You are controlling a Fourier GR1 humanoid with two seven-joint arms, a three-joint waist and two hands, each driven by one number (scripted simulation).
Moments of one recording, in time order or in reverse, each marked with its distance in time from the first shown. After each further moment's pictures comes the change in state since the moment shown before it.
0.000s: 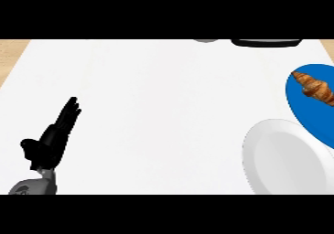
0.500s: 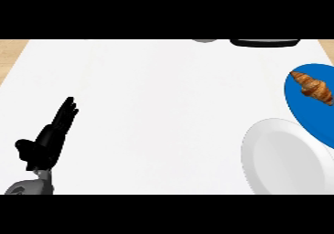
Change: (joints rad) left arm 0.007 0.013 0.006 -0.015 0.013 -0.008 0.007; right arm -0.118 0.036 -0.014 -0.040 -0.021 -0.053 0.113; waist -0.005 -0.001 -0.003
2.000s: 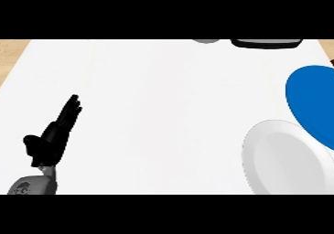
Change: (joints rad) left arm -0.028 0.002 -0.025 0.029 -0.006 0.022 0.000; right arm -0.181 0.228 0.423 -0.436 0.415 -0.441 0.388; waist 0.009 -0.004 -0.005
